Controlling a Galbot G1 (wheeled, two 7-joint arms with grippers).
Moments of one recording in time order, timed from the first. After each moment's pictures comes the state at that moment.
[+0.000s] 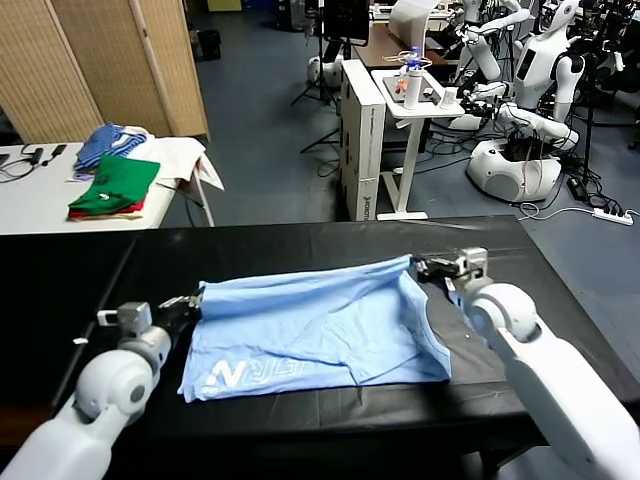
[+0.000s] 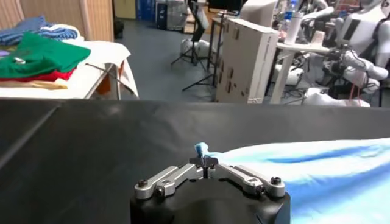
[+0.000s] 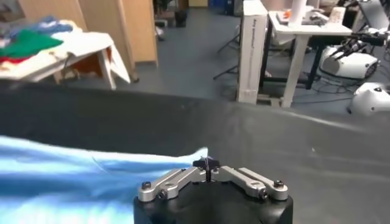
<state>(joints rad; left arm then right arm) 1.32 -0.91 -0.46 -2.05 -0.81 0.48 -0.33 -1.04 0.77 0.27 1.96 0.84 -0.69 0.15</state>
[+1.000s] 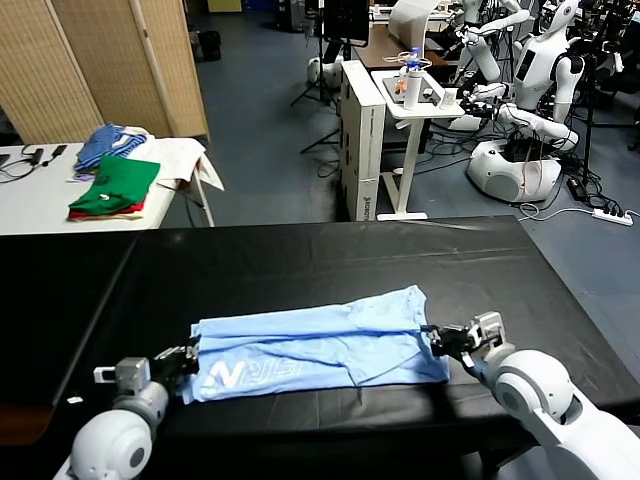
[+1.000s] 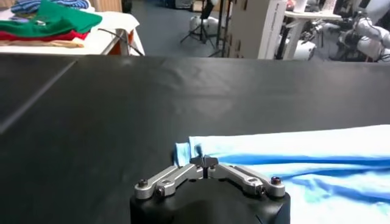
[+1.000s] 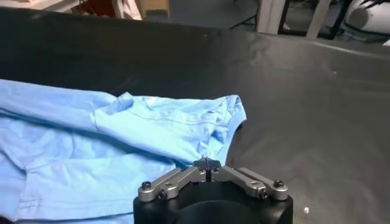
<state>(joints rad) 1.47 -0.98 -0.51 -2.05 -0.72 0.51 -0.32 -1.16 0.75 0.31 2.03 0.89 -0.74 0.13</state>
